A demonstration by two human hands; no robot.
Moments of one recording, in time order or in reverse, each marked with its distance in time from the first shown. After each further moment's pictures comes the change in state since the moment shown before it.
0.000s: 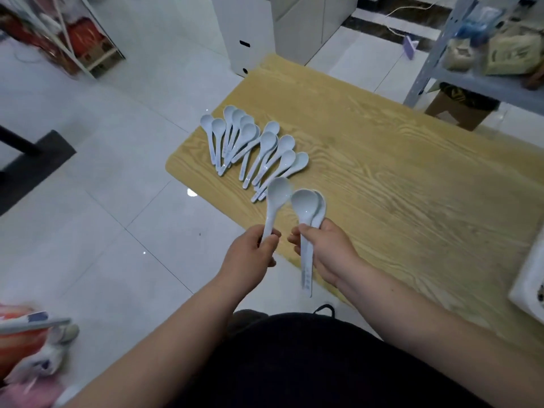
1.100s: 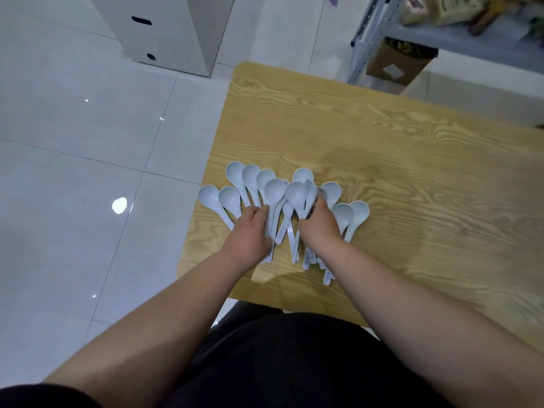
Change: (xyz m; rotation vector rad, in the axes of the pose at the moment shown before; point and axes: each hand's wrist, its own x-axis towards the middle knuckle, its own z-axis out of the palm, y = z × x) left_hand 0.396 -0.027 -0.165 0.657 -0.529 0.437; right_hand 0.271 -0.105 0.197 -0.652 0.582 0.032
